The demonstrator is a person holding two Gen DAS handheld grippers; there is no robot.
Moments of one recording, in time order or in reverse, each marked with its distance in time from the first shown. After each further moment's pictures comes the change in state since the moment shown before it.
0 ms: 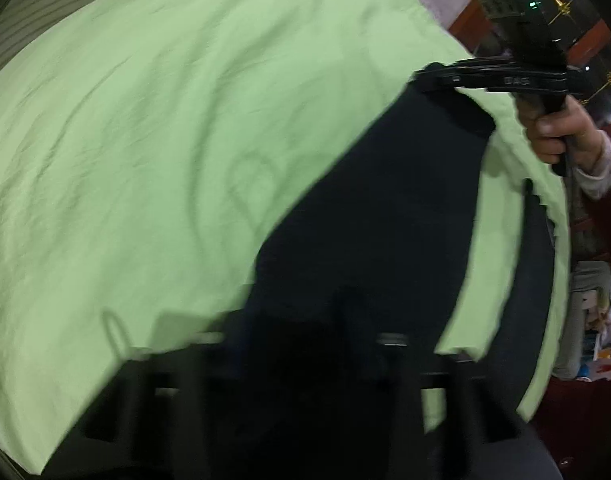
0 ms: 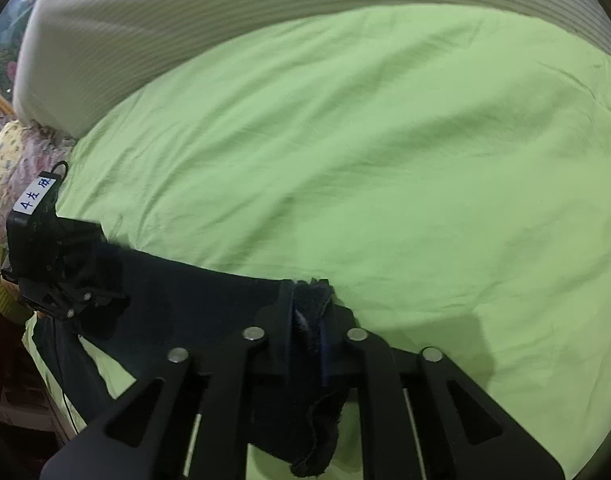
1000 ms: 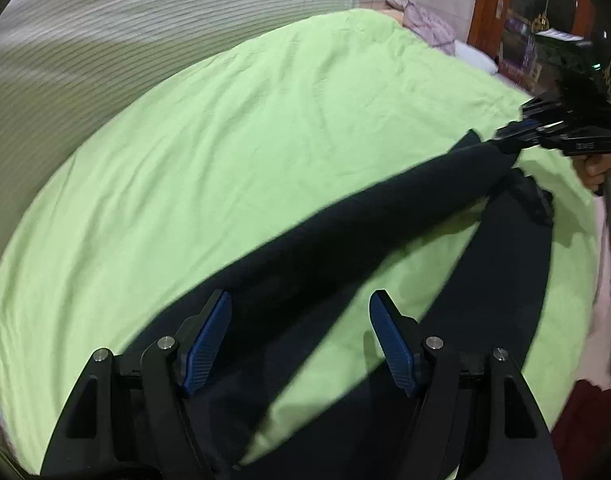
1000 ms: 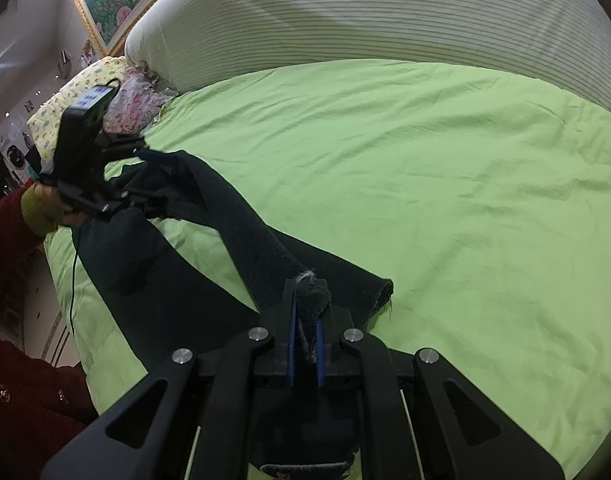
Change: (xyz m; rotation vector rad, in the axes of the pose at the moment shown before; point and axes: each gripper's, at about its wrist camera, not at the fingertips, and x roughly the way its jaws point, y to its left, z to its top) left arm -0.063 -0.112 -0.052 0.083 -0.175 0.341; right arm -0.094 0.030 -0.130 -0.256 -0.152 0.121
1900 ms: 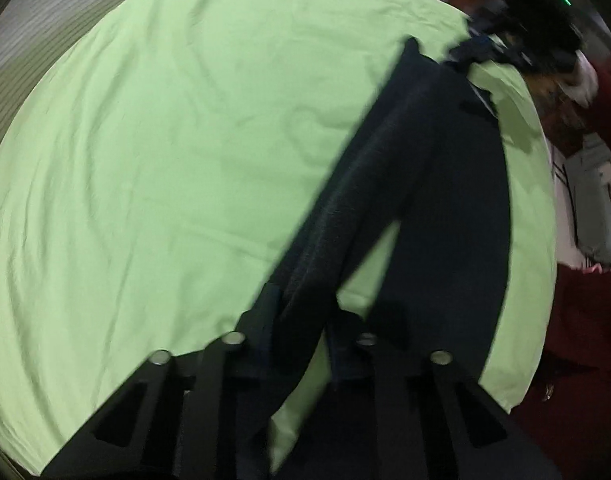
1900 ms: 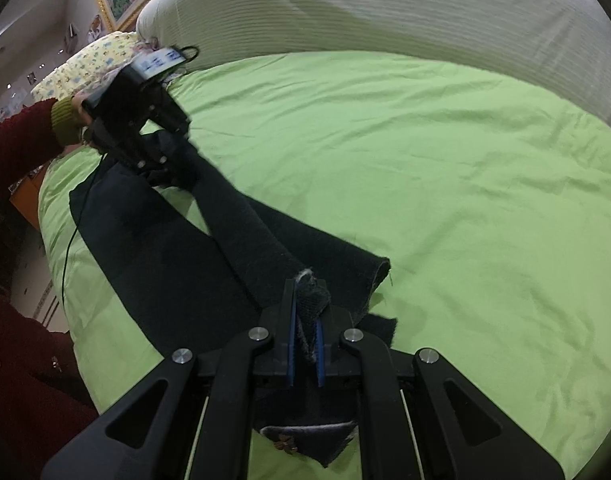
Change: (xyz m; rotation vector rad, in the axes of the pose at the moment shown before) left arm 0.036 -0.015 0.008 0.317 0.241 -0.301; right arm -0.013 0.011 -0.018 -0.064 0.038 -0.023
